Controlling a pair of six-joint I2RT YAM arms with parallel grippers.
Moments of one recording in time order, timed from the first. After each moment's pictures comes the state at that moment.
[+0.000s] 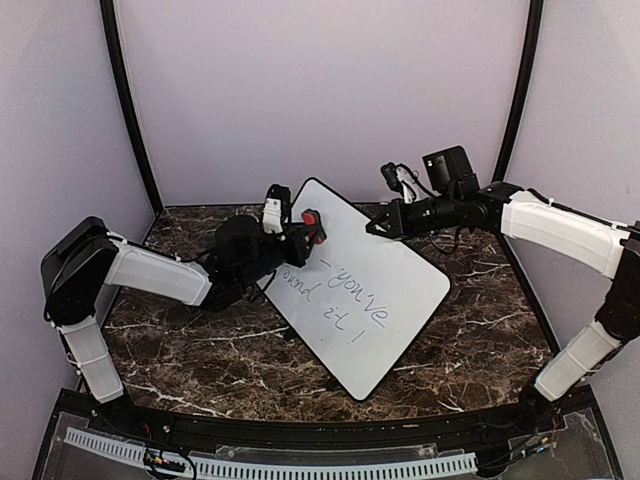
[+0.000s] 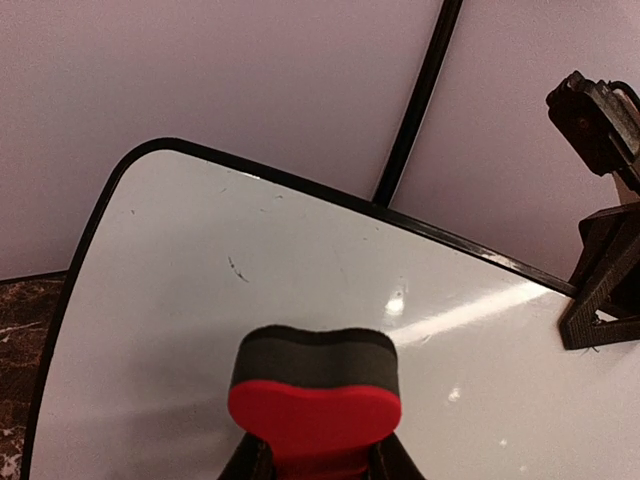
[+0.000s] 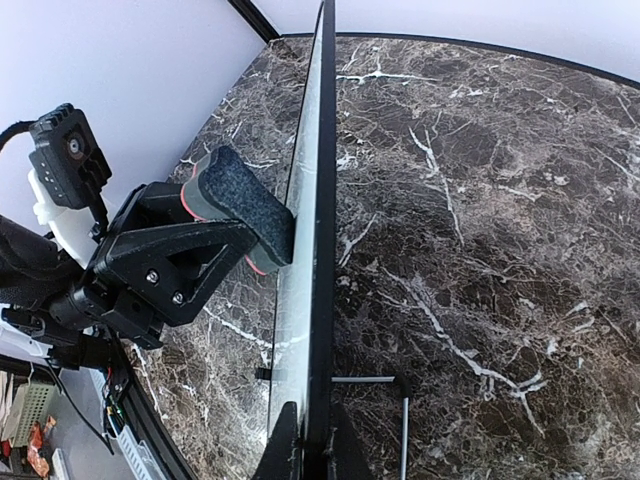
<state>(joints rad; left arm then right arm) -0.80 1.79 0.94 0.81 -0.07 -0.32 0.63 1.52 1.30 -0.40 -0.41 0.35</state>
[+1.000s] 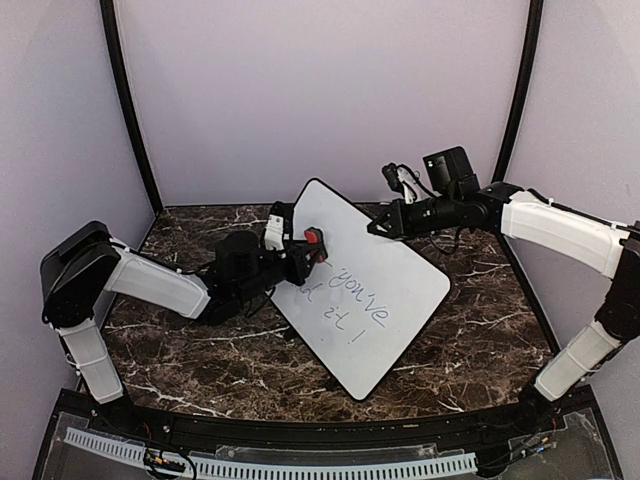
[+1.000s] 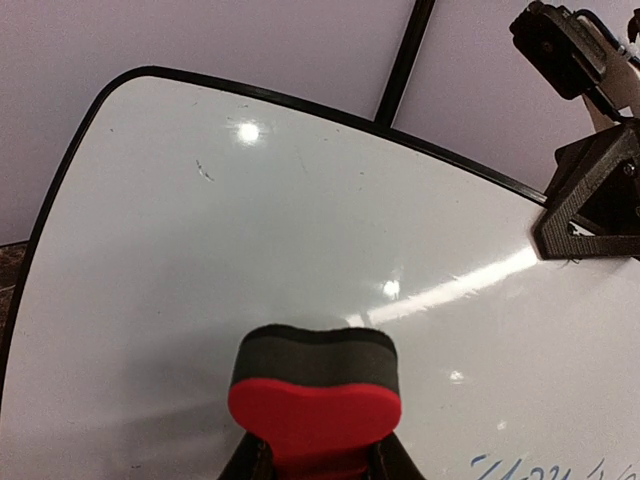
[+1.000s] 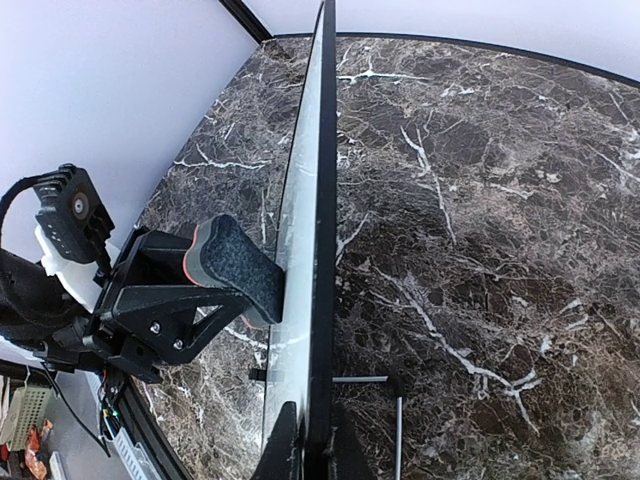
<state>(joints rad) -0.84 1.78 0.85 0.84 -0.06 -0.32 0.62 1.52 1.29 -0.40 -0.40 0.35</state>
